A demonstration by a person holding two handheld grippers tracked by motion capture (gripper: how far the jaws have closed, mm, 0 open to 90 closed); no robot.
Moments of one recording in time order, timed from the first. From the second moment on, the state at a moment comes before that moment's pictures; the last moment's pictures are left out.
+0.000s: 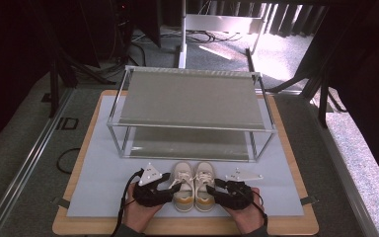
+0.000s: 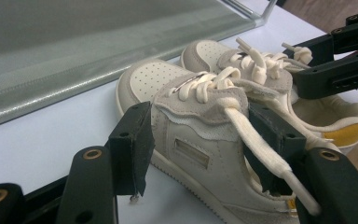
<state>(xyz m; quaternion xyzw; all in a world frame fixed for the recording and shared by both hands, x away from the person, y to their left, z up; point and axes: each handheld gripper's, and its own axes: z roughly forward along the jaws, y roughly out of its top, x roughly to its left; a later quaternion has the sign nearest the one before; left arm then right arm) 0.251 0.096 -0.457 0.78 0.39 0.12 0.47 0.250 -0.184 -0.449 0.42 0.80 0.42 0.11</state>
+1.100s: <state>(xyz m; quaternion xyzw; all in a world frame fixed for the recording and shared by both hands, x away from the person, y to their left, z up) 0.256 0.091 -0.467 0.77 0.42 0.06 0.47 0.250 -0.184 -0.453 0.44 0.79 0.42 0.08</state>
